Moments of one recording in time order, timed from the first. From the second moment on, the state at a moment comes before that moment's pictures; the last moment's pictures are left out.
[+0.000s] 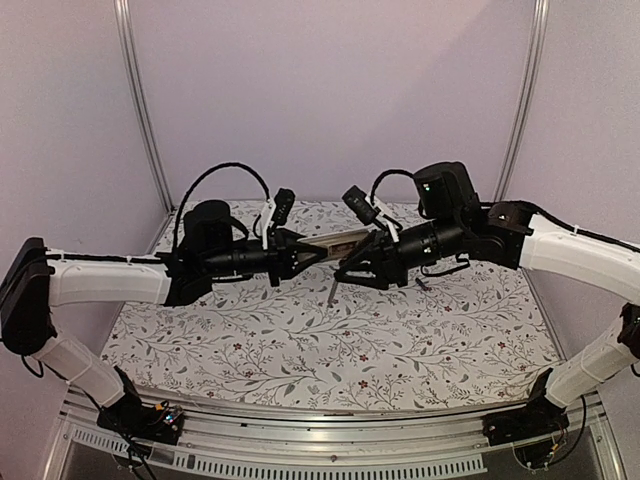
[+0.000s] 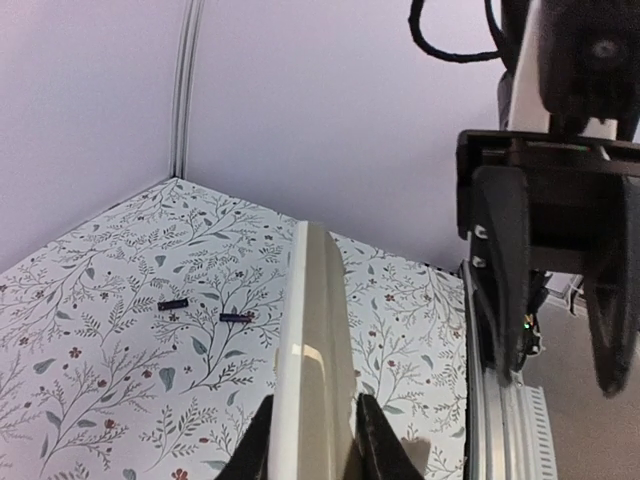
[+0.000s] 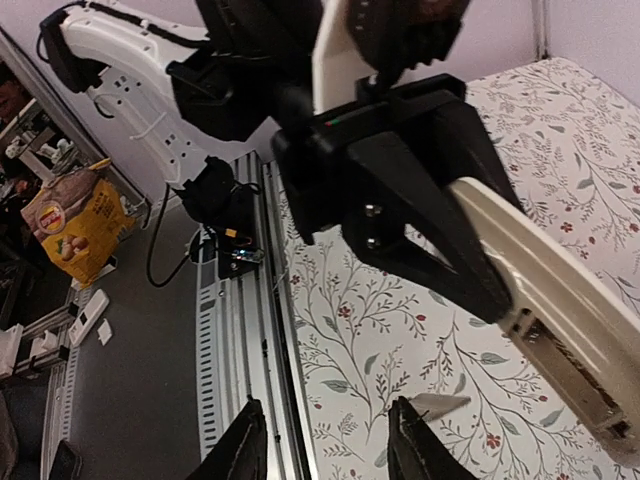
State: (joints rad) left arm -0.78 1.47 0.82 0.55 0.51 -0.19; right arm 0.87 1.42 1.26 -0.37 -0.56 0.08
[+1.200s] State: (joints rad) left arm -0.79 1.28 0.82 0.32 0.42 -0.46; right arm 0.89 1.31 1.16 -0.16 -0.39 -0.77
